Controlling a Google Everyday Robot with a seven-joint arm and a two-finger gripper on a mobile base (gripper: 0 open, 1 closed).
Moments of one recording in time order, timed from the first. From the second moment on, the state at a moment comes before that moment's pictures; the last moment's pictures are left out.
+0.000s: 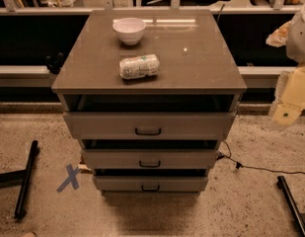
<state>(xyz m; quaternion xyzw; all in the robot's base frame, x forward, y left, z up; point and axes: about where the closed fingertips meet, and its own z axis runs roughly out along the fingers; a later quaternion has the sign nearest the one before) 0.438 -0.216 0.980 -0.60 0.78 -0.04 0.16</state>
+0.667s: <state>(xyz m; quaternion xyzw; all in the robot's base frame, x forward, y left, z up) 0.440 -0.221 0.973 -0.61 0.77 -0.04 0.18</state>
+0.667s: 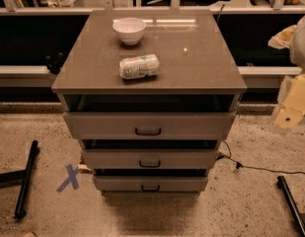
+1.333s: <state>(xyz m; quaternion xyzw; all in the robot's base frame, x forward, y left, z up) 0.492 -0.224 0.859 -0.63 0.73 0.04 0.27</state>
